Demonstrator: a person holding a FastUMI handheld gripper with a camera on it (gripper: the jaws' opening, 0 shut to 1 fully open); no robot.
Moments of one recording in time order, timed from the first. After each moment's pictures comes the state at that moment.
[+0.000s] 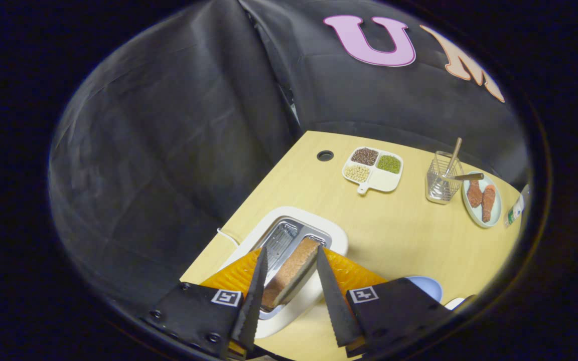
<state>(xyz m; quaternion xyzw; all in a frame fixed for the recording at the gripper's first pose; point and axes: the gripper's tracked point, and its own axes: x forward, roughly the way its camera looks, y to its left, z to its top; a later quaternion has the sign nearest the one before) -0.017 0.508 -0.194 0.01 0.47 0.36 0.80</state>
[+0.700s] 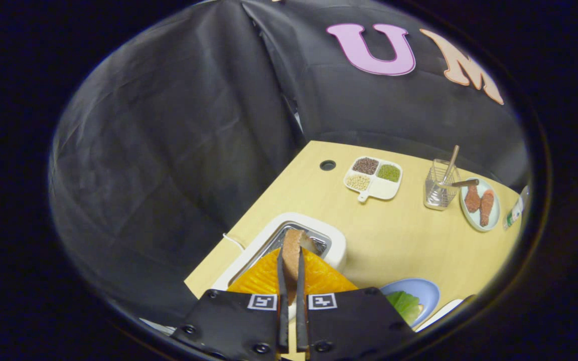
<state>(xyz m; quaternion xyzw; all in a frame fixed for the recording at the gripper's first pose) -0.011 0.494 -0.170 0.04 0.44 0.37 0.82</state>
